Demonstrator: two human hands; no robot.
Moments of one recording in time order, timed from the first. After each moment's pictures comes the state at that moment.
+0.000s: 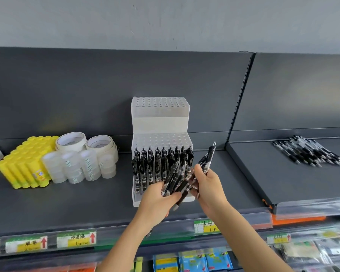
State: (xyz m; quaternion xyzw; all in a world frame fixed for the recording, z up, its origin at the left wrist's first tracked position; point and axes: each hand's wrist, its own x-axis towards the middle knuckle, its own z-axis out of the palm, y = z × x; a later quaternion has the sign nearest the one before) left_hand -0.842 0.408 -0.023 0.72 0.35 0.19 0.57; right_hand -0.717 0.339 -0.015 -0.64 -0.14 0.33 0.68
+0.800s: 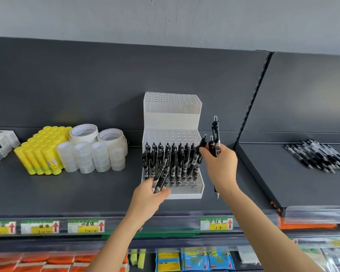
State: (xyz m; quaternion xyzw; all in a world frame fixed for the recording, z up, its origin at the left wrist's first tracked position) left_hand -0.872 0.431 -0.040 0.72 0.39 0.23 0.52; right_hand -0.696 0.356 0.016 -0.76 -0.30 0.05 0.58
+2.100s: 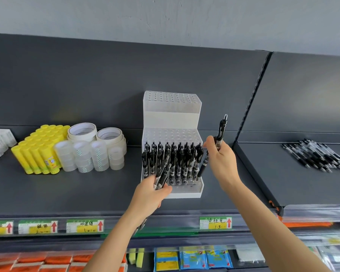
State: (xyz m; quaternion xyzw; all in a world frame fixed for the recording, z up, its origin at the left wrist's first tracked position) left_hand -0.867 0.435 -0.038 0.73 0.38 0.21 0.53; right_hand -0.689 0.356 0.024 -0.75 -0.32 0.09 0.57
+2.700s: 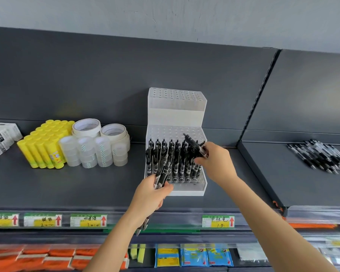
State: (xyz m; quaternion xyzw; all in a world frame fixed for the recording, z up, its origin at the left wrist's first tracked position) left_hand -0.874 0.431 -0.038 0.67 0.37 0.22 0.60; right_hand -0.688 0.367 0.015 -0.85 -0.42 0.05 0.31
